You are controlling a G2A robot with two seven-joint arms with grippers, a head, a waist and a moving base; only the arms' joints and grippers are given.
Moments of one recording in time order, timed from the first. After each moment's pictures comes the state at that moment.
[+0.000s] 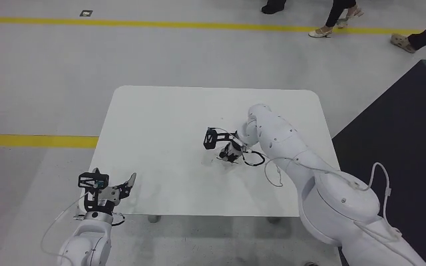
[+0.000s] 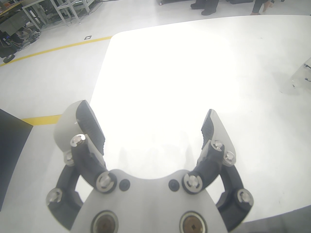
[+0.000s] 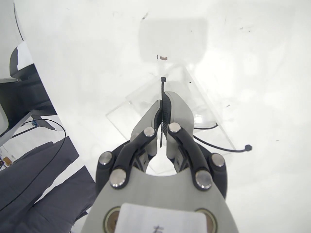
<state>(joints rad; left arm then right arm) 1.73 -1.15 -1.60 -1.80 1.33 0.00 0.00 -0.21 -1.60 0.22 -0.28 -0.56 -1.01 0.80</state>
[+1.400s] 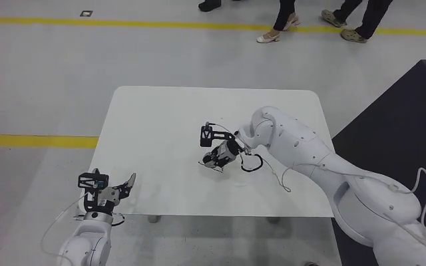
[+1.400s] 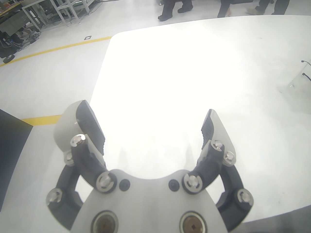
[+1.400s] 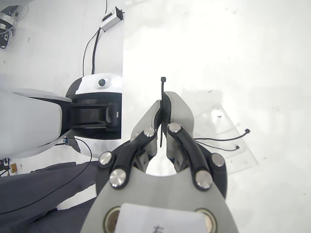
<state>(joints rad) 1.73 -1.15 -1.60 -1.80 1.33 0.00 0.00 -0.23 -1.35 0.17 -0.73 -0.13 -1.01 0.81</state>
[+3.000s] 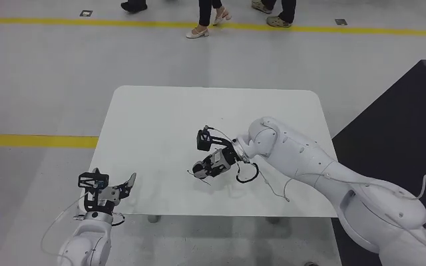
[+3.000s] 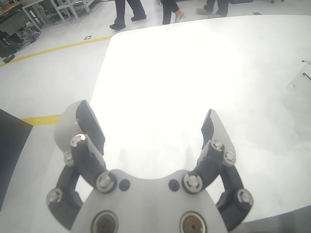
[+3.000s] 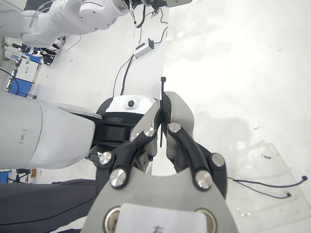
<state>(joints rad) 1.73 -1.15 -1.60 -1.80 1.33 0.00 0.00 -0.30 -1.29 0.17 -0.90 0.12 -1.01 0.81</state>
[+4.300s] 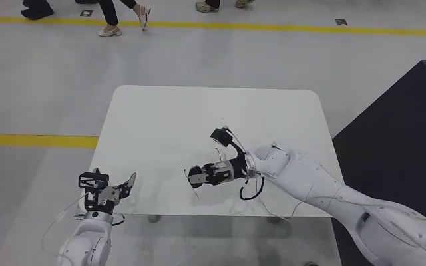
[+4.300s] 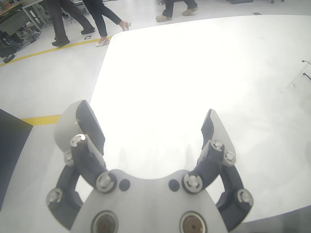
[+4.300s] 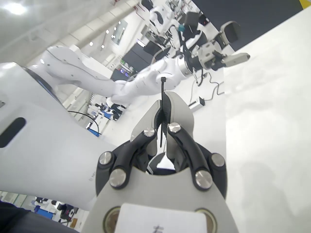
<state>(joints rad) 1.73 -1.15 -1.60 -1.80 1.33 0.00 0.00 -0.49 -1.12 0.25 -1.16 0.69 -1.01 0.81</state>
